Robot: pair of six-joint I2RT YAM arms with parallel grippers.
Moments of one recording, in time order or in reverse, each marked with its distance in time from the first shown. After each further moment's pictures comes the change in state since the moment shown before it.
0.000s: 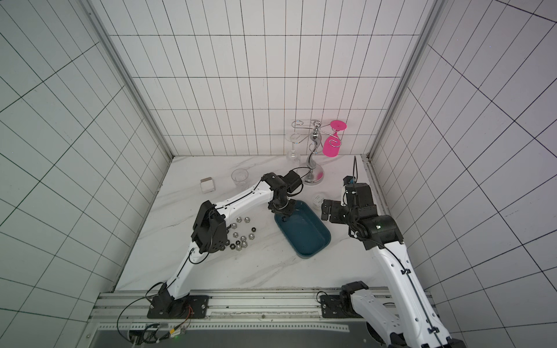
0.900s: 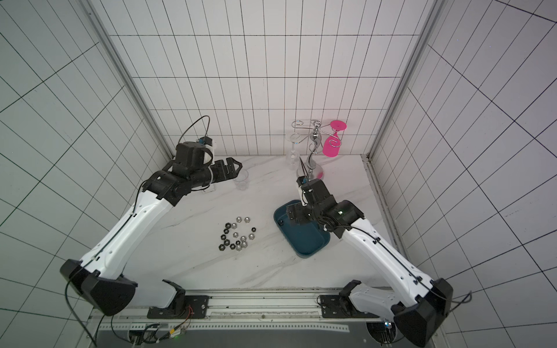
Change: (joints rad) left arm 0.498 -1.033 -0.777 0.504 0.066 -0.046; right arm 0.442 0.330 0.080 0.145 0.017 -0.021
